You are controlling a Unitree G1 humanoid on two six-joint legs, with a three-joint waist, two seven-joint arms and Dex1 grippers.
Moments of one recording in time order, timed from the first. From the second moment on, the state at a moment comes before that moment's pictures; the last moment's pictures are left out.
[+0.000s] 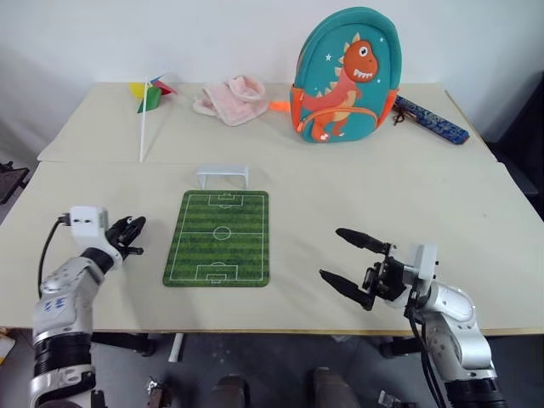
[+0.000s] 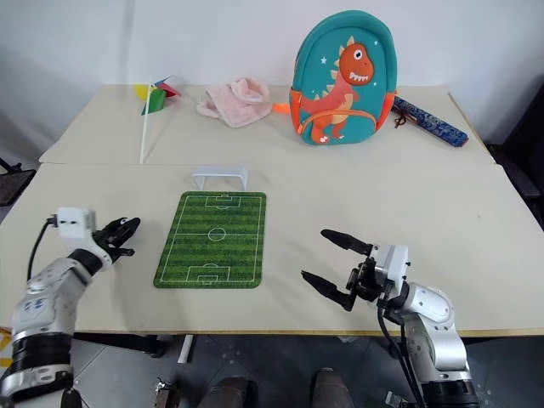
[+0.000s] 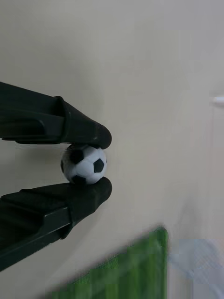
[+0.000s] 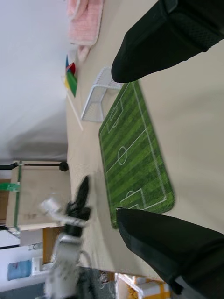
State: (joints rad) left arm -0.26 0.60 0.46 0.22 -0.45 0.29 -0.57; right arm -0.08 -0.43 -0.09 -0.11 0.55 -0.13 1.11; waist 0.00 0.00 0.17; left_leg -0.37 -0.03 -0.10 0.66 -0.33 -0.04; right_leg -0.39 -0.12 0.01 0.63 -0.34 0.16
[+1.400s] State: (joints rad) left arm -0.43 0.66 -0.03 0.45 -0.26 -0.19 -1.35; right arm -0.06 -0.56 -0.02 -0.21 0.58 -0.11 1.35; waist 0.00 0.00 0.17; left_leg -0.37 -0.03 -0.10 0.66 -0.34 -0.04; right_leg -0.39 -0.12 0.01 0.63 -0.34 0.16
